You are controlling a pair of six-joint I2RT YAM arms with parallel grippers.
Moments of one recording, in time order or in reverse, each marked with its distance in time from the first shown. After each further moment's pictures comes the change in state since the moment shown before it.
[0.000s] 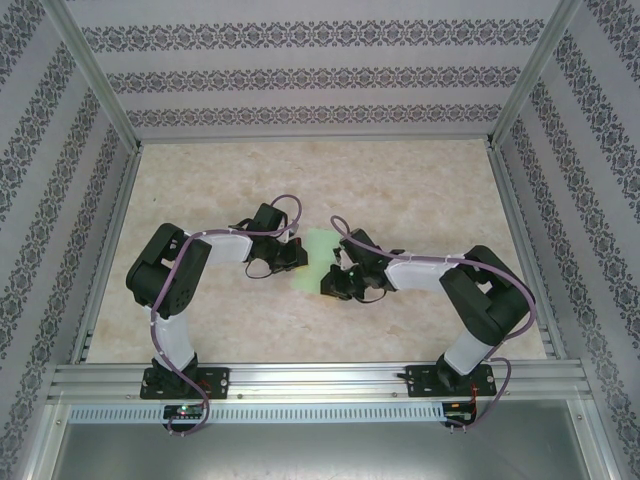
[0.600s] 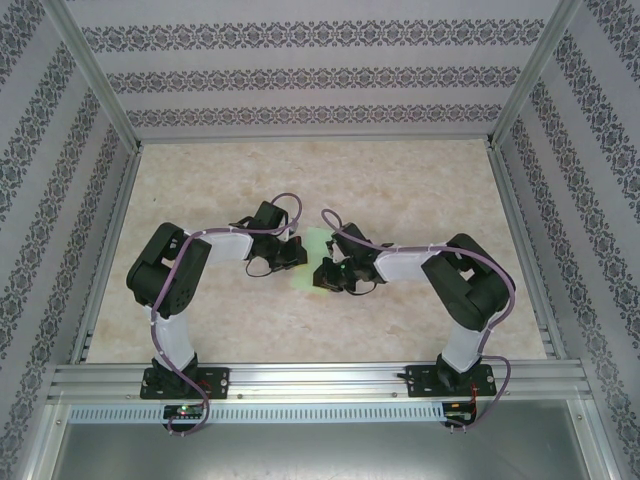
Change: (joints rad) left arm 0.000 0.003 0.028 -0.040 -0.026 0.008; right arm -0.003 0.128 0.055 0.084 0.013 -0.002
